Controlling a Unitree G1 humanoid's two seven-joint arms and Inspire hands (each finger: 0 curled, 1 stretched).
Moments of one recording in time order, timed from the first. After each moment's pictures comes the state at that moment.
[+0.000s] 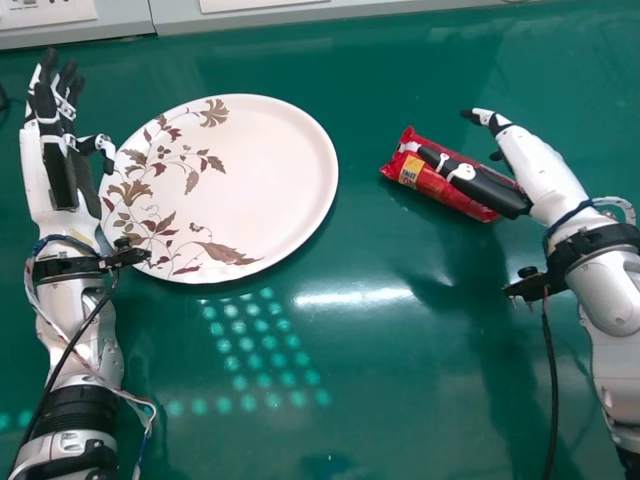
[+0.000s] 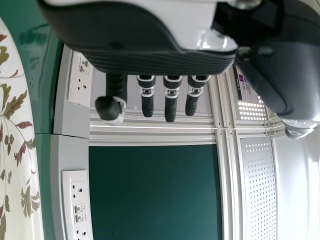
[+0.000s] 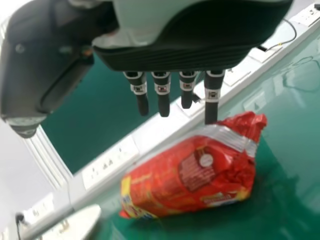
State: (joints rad) left arm -0.42 0.21 0.33 0.61 -0.17 -0.74 -0.09; right arm -0.25 -0.57 -0.01 -0.34 -0.57 0.29 0.36
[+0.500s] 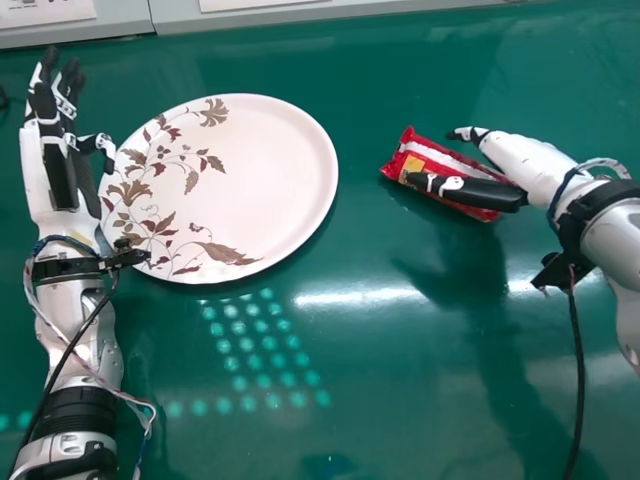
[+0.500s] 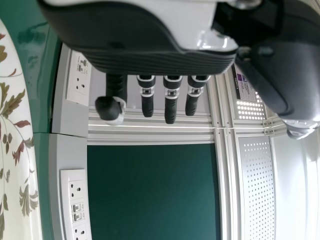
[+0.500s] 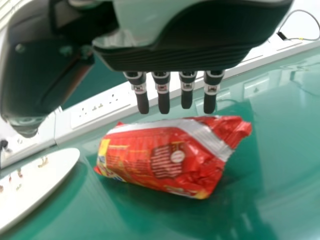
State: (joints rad) left arm -0.41 0.21 0.33 0.59 -0.18 -0.74 -0.10; right arm -0.40 -0.78 0.09 -0.31 -0.63 0.32 0.66
